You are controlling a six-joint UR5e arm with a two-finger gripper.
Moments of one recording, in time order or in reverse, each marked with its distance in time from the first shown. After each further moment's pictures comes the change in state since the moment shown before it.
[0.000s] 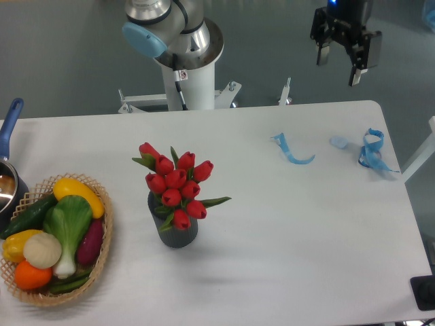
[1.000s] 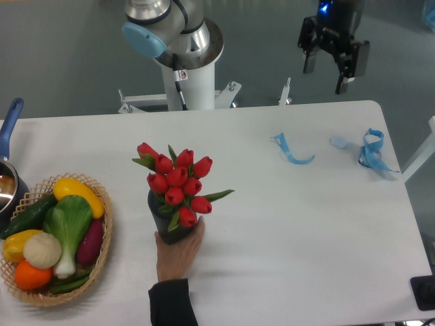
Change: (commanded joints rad) arm -0.006 0.026 -0.081 0.003 -0.098 -0.173
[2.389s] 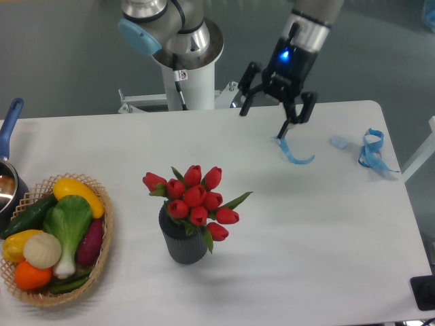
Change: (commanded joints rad) arm -0.147 -0.121 -0.198 0.126 -0.441 -0.324
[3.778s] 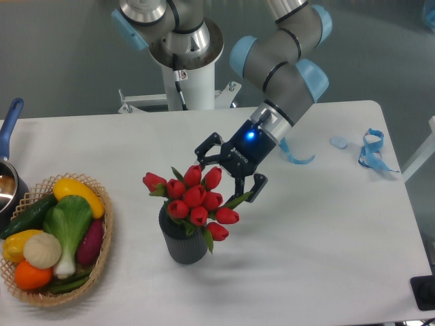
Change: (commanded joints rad) arm -0.152 -0.270 -0.025 0.374 -0.300 -0.065
